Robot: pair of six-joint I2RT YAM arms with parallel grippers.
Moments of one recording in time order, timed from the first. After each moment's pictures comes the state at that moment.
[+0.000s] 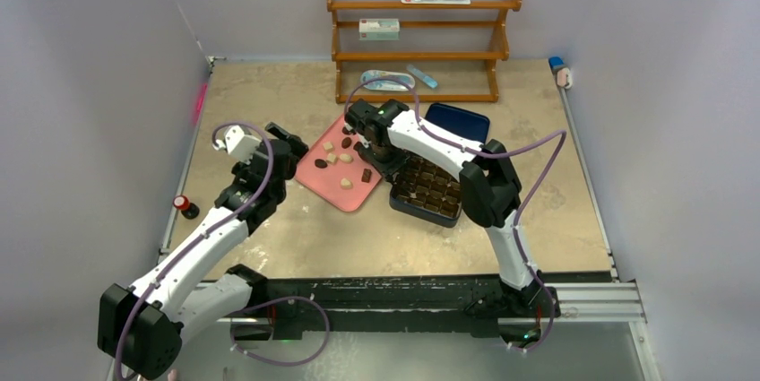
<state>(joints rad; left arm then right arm) -0.45 0.95 0.68 -0.27 -0.66 -1.06 0.80 2.16 1.91 -1.20 0.16 0.11</state>
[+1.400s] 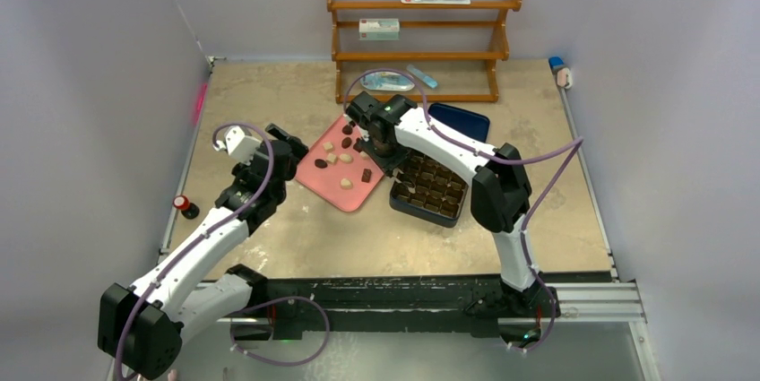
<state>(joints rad) -0.45 0.96 0.67 -0.28 -0.66 -1.06 0.81 2.08 1.91 -1.18 0.16 0.11</state>
